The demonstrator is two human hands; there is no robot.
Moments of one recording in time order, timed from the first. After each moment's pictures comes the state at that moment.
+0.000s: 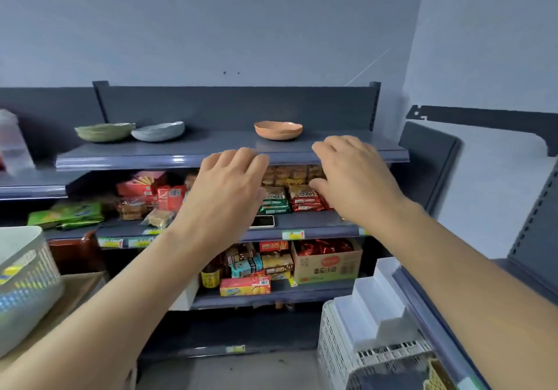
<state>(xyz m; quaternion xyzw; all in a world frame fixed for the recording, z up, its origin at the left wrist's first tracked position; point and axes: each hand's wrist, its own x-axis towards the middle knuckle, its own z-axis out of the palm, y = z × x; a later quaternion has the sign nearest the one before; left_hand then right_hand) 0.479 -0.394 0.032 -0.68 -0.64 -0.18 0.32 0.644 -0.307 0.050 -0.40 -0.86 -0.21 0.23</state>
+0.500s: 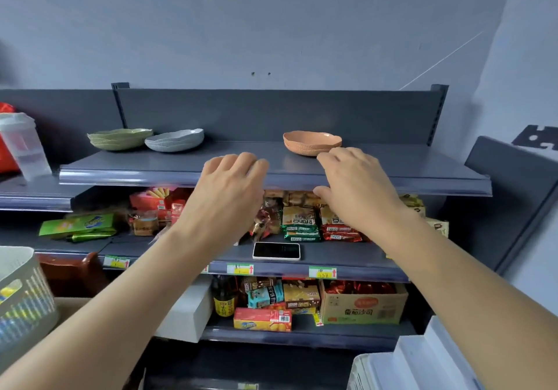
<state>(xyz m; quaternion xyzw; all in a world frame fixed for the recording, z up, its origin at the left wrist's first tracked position) 0.385 -0.241 0.028 -0.62 -0.70 -0.14 0.32 0.543 -0.127 0.039 -0.35 -0.89 -0.18 0.22</state>
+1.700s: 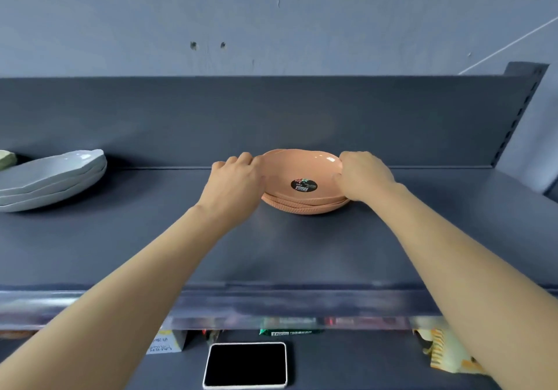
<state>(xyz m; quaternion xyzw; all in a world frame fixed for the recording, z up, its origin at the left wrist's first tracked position) 0.224 0.187 -0.015 -0.62 -0.75 -0.09 0.21 0.399 0.301 -0.001 -0.54 -0.83 0.00 0.12</state>
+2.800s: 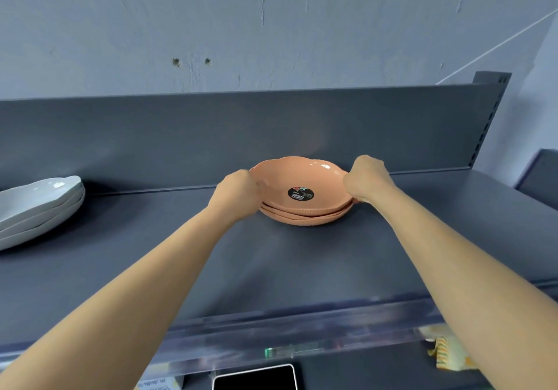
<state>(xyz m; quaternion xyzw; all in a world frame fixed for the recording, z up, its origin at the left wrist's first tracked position) 0.203 0.225 -0.007 -0.52 -0.81 -0.26 -0.10 0.396 0.321 0.000 -0.65 -0.71 0.13 0.24</state>
